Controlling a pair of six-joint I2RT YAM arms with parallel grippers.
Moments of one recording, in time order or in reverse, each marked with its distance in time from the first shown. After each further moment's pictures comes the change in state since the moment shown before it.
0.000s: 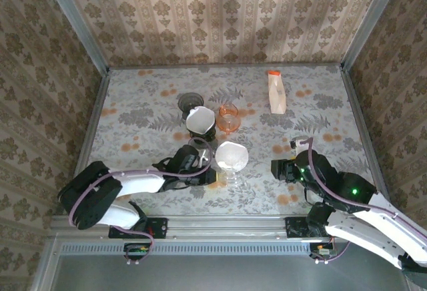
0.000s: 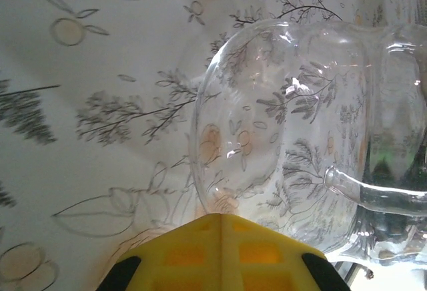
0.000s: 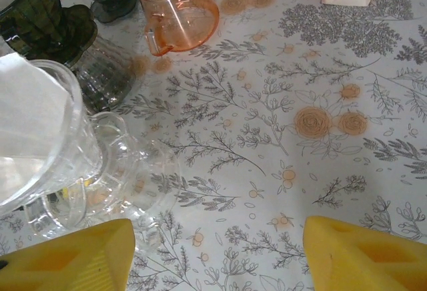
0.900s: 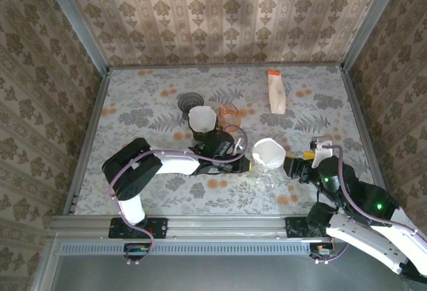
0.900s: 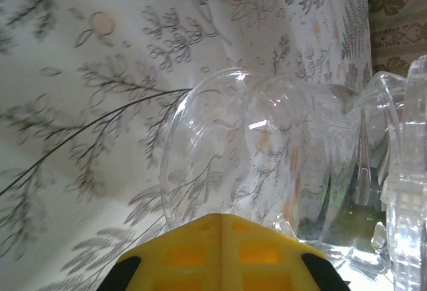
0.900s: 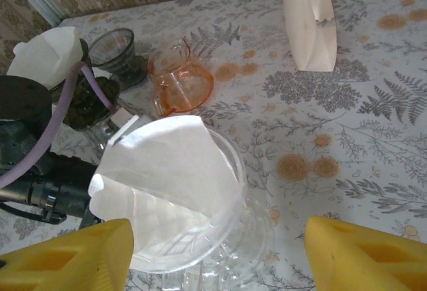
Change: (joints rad) left arm -0.124 0.382 0.441 0.029 0.045 -0.040; right arm 0.000 -0.179 0.036 -0.026 0.102 -0.026
